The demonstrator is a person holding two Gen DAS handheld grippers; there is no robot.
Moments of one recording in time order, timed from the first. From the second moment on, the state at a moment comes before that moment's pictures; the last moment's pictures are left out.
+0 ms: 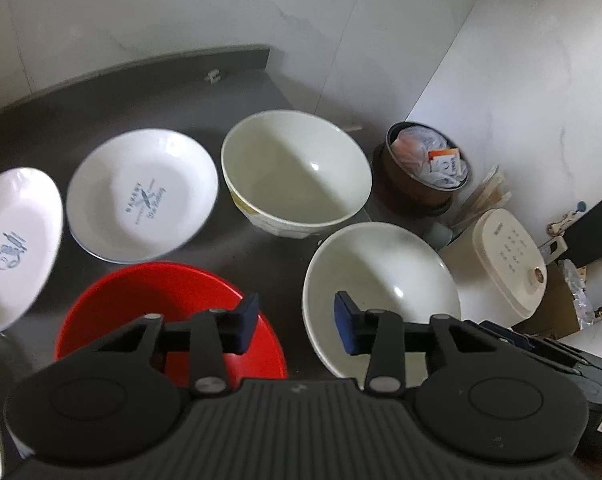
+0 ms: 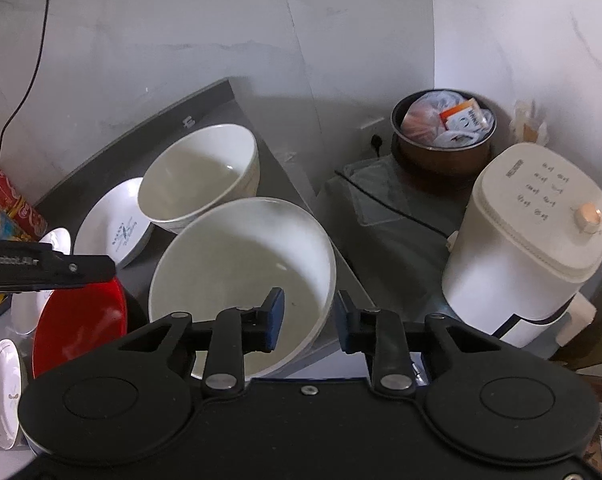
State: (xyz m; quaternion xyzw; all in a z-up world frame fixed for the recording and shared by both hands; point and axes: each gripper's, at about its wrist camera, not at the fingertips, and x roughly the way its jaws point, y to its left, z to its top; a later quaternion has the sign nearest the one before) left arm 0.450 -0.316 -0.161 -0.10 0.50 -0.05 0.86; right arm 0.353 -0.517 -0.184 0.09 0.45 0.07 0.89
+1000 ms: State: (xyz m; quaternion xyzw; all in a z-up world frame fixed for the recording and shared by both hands) left arm 0.483 -0.337 -0.210 -0.11 0.56 -0.04 0.82; right arm 0.374 -0.516 -0.195 0.07 0.47 0.08 0.87
